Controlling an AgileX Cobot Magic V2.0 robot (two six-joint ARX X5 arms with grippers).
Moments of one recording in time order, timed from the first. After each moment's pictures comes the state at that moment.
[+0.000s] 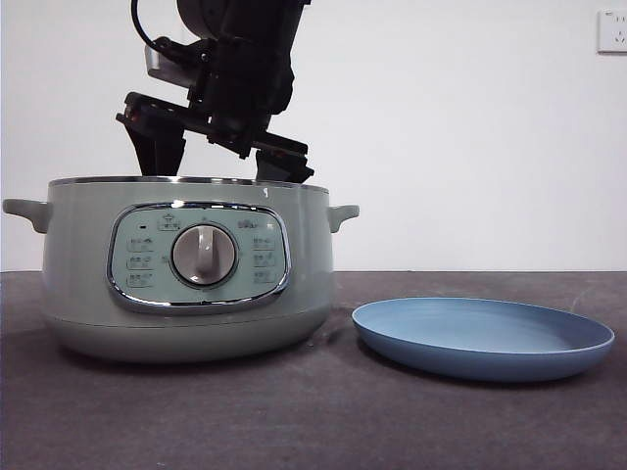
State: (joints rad) left arm -0.42 1.45 2.50 -1.34 -0.56 0.10; right arm 0.82 2.24 2.15 -1.05 -0.05 -0.04
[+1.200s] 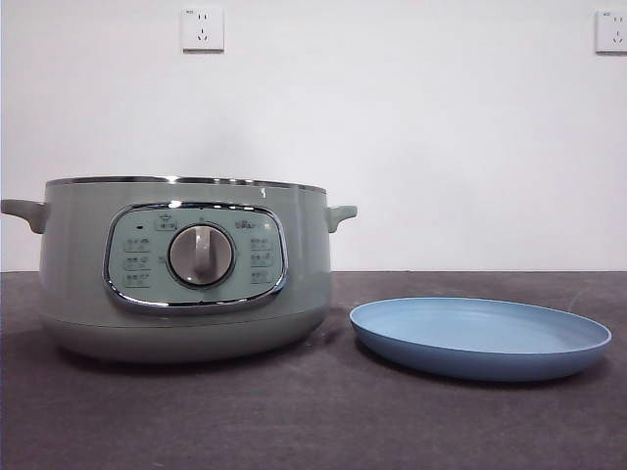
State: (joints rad) left arm -0.42 1.50 2.50 -1.34 -0.27 0.10; right arm 0.63 1.67 2.19 -1.07 -0.07 -0.10
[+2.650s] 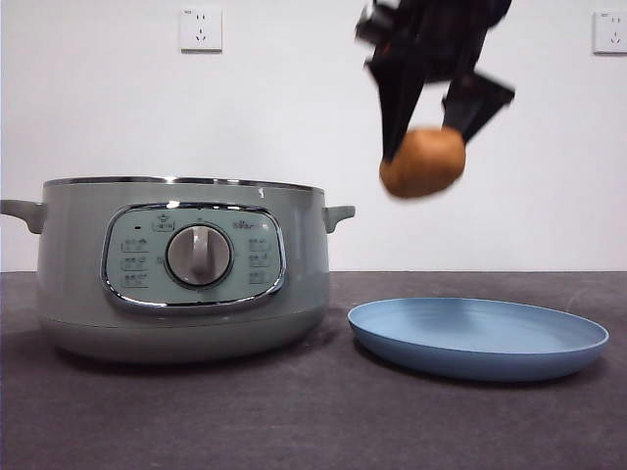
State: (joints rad) left arm -0.42 1.60 2.50 -1.34 0.00 0.11; right arm 0.46 1.94 1.91 -1.30 -0.18 -0.04
